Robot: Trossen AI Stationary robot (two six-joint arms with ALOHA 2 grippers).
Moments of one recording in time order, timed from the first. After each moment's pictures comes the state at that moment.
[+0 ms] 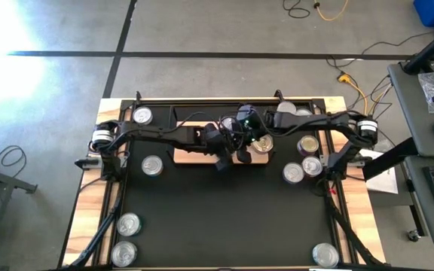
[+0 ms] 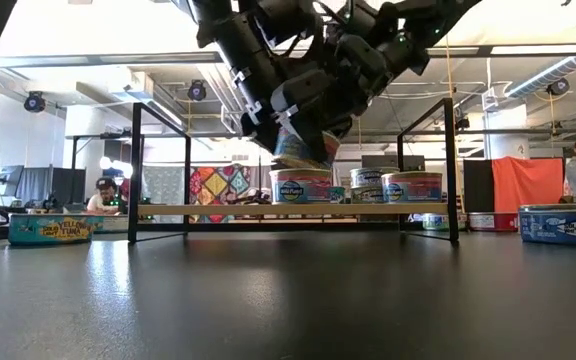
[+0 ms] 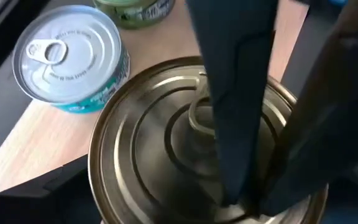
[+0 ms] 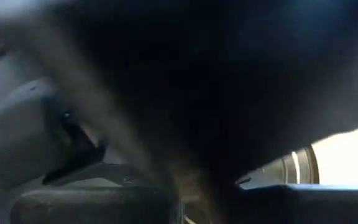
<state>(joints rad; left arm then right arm) 0.10 1.86 1.41 -0.50 -0.23 -0.27 -0.29 1.67 1.15 -0.22 -0.42 -0.14</state>
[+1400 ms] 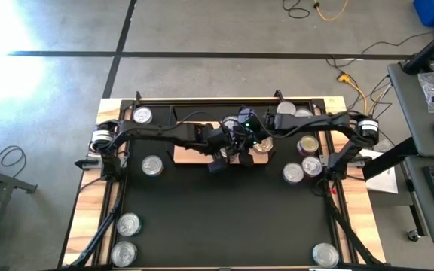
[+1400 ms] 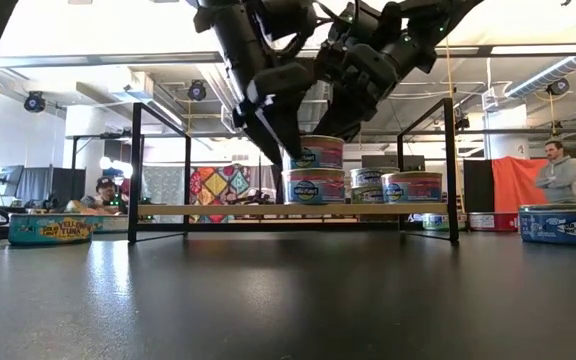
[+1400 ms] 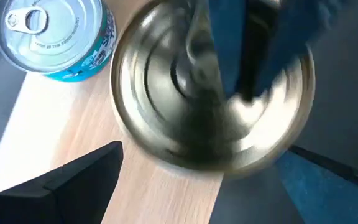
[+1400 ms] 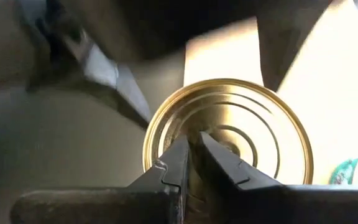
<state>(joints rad) 0.10 1.86 1.50 -0.75 -0.17 -0.16 -0.28 1.72 1.11 -0.31 -0.34 -0.19</state>
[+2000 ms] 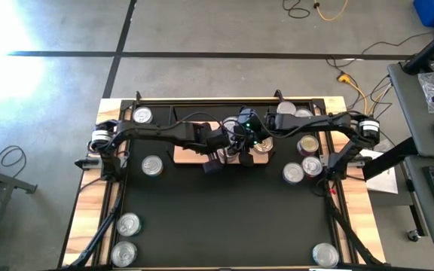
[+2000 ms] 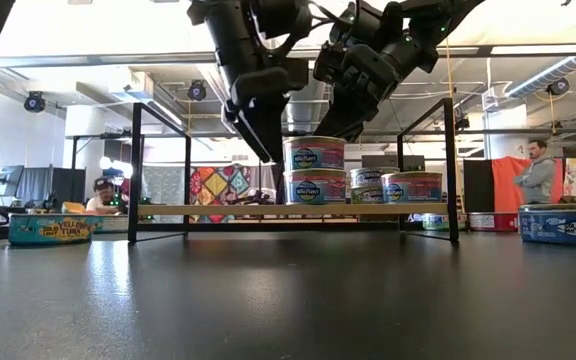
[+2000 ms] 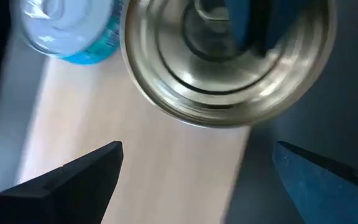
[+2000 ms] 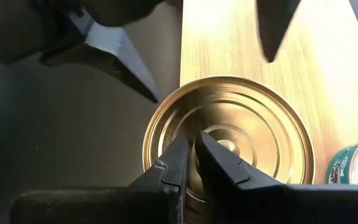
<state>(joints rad) 0.09 1.86 1.50 -0.83 -0.24 -0.10 -0.28 1.72 1.11 -0.31 -0.33 -0.15</state>
